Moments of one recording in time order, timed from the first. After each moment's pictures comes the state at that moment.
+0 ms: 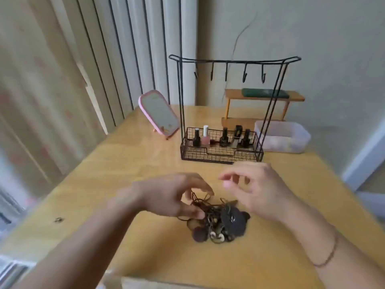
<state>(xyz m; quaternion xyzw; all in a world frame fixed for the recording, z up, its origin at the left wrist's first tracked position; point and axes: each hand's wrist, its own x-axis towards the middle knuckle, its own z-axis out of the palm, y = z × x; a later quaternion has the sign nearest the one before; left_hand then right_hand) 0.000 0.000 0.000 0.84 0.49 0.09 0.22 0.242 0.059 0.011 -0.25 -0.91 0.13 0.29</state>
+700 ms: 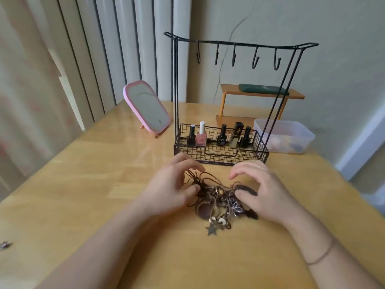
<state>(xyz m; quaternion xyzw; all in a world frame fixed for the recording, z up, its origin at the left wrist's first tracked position) -0.001 0.048 -0.050 0.72 0.56 0.38 0.16 0.243 0.113 -0.031 -0.37 -0.88 0.18 0.23</state>
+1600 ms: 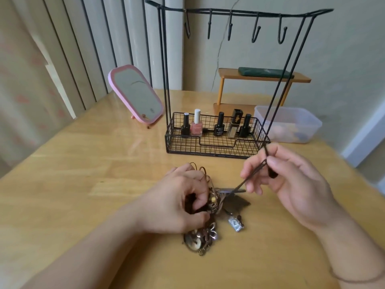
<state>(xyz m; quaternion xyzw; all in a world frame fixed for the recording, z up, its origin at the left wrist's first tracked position) 0.022 0.038 -0.028 0.80 0.50 0.25 0.19 0.259 0.102 0.002 -0.20 -0.69 0.55 0.43</state>
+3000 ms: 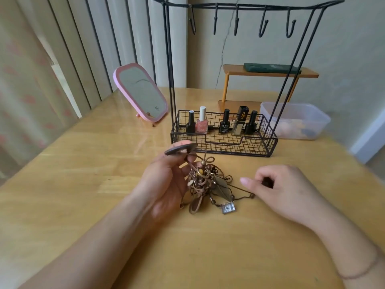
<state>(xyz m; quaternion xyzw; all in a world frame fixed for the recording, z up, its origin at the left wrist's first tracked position) 0.026 0.055 -0.022 0.25 0.32 0.64 0.65 0.257 0.107 -0.016 -0.51 -0.82 0.15 0.20</state>
